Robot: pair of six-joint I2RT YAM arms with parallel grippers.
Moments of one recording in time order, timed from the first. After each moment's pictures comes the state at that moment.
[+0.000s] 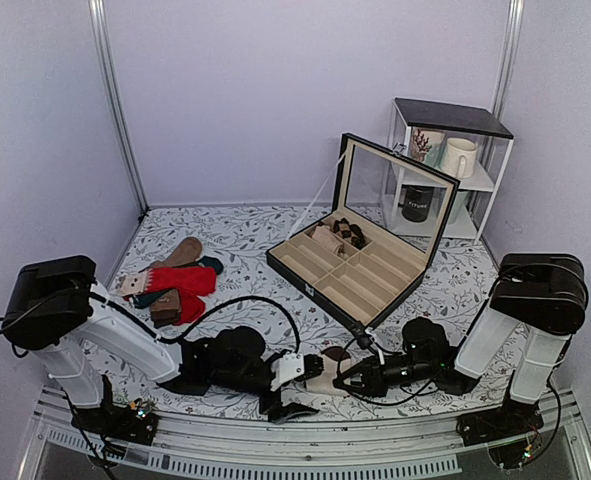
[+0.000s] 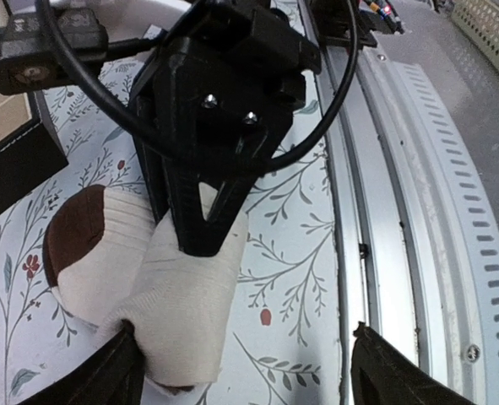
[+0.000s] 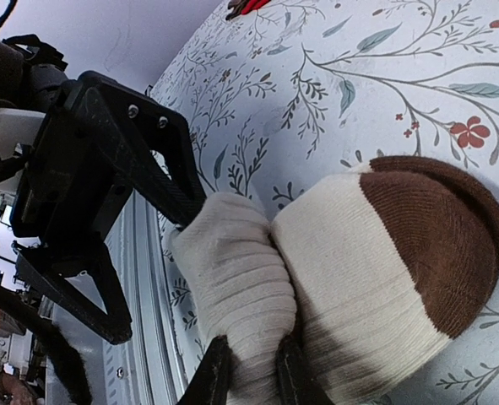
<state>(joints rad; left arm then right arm) -1.27 1.71 0.56 0.61 0.20 0.12 1.00 1.83 0.26 1.10 -0.51 0.62</state>
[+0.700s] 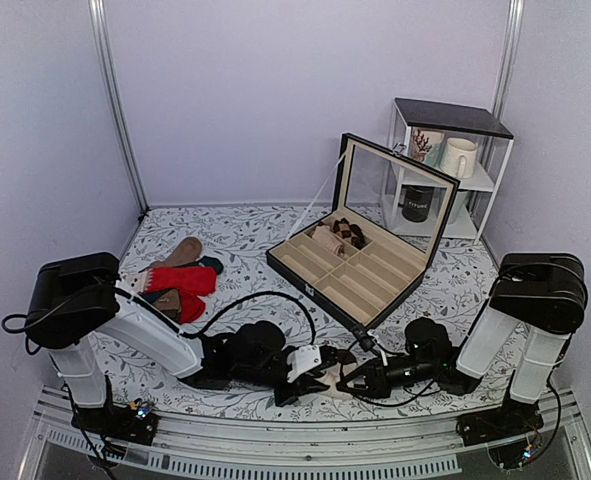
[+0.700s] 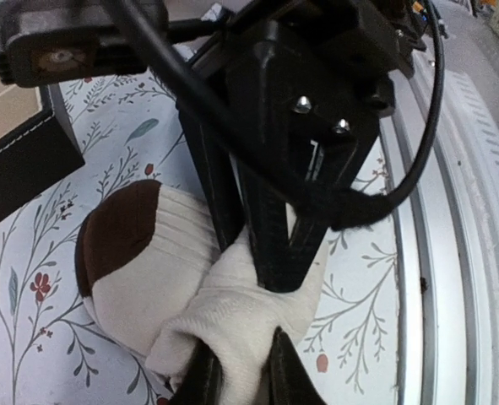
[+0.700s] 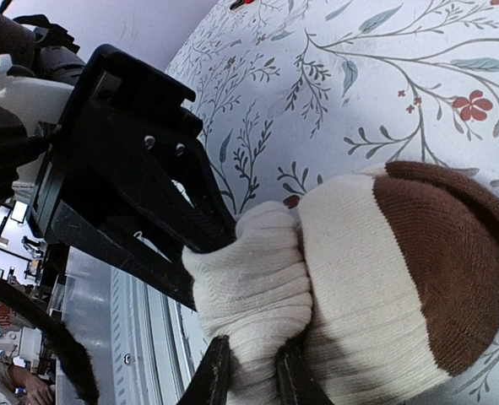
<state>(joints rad) -1.25 1.84 0.68 0.57 0.17 0.10 0.98 1.83 0.25 1.11 -0.54 0.63</state>
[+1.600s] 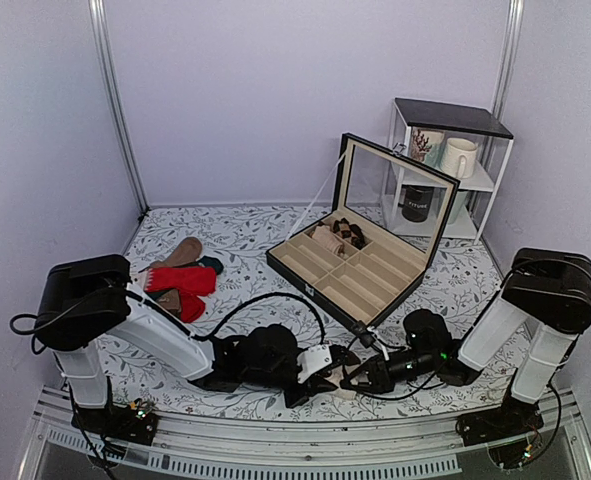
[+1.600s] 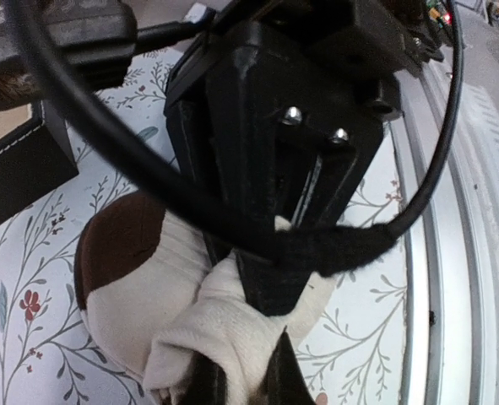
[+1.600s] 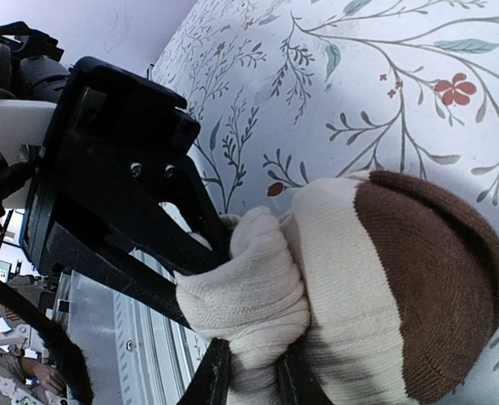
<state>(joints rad) -1.28 1.91 0.75 0.53 0.12 0.06 0.92 1.77 0.28 0.94 -0.63 0.60</state>
